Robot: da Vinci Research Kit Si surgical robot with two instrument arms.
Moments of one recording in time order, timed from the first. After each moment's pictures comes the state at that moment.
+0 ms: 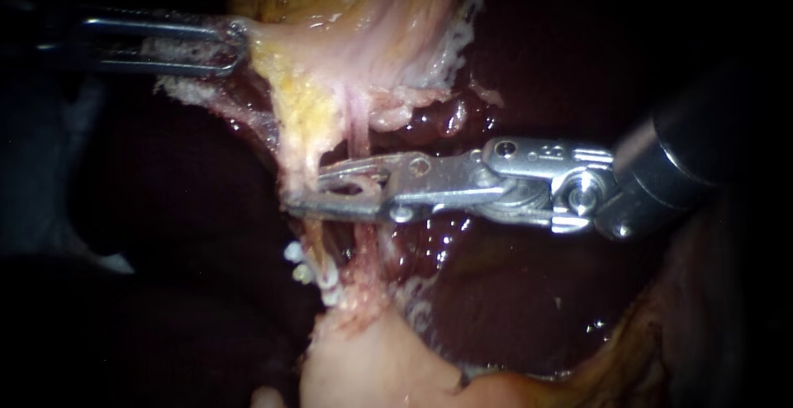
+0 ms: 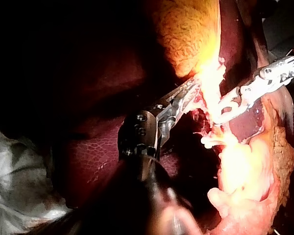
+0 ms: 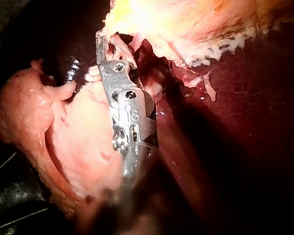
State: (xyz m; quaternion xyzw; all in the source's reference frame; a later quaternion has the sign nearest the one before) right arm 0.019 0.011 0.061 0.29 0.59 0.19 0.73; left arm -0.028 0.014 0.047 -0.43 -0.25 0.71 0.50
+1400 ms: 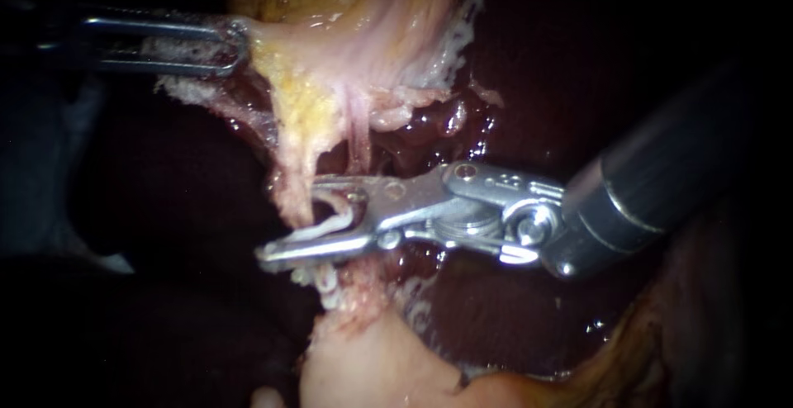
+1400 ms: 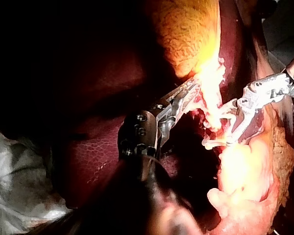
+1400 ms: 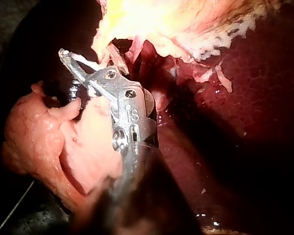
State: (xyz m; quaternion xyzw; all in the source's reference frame) right arm 0.023 0.009 0.062 0.37 0.63 0.19 0.66; left arm -0.029 0.015 0.047 -0.43 -0.25 0.71 0.50
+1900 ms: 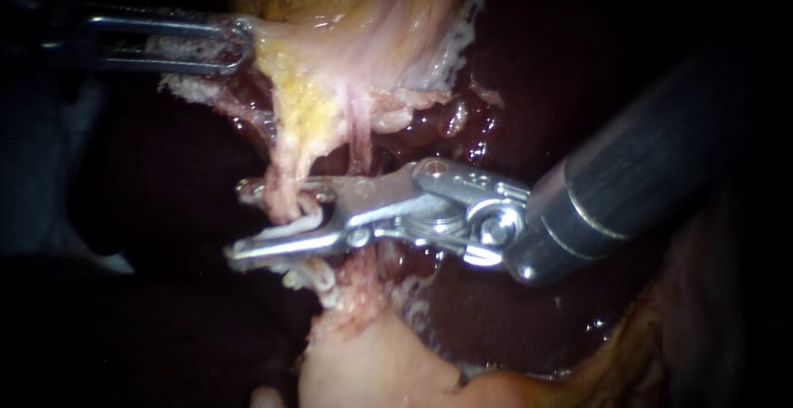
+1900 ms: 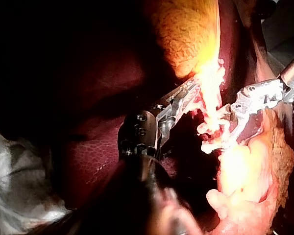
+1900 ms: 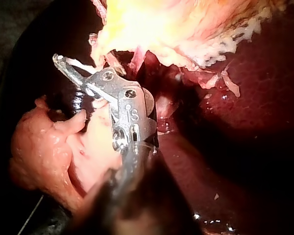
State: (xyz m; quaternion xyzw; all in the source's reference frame) right arm 0.026 0.010 0.062 0.37 0.65 0.20 0.64; left arm -0.029 0.015 0.047 -0.43 -0.25 0.71 0.50
